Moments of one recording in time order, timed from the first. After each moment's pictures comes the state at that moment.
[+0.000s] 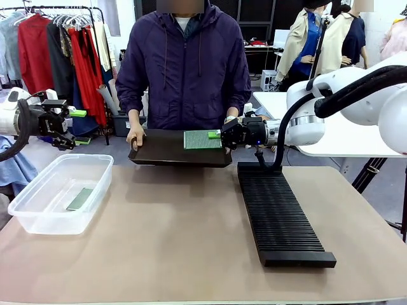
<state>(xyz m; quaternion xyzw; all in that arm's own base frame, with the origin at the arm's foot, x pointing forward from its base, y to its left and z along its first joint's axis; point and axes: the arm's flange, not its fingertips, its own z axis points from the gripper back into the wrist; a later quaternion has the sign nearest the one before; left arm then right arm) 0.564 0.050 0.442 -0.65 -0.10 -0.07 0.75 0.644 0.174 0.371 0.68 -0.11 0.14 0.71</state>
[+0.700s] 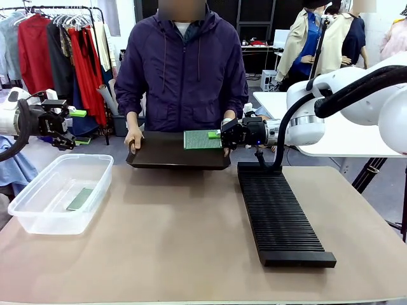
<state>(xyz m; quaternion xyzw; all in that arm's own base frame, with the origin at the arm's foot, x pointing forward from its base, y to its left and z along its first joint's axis) 0.564 0.050 0.442 -0.65 -0.10 -0.07 0.75 0.644 0.174 0.371 0.68 -0.11 0.14 0.71</state>
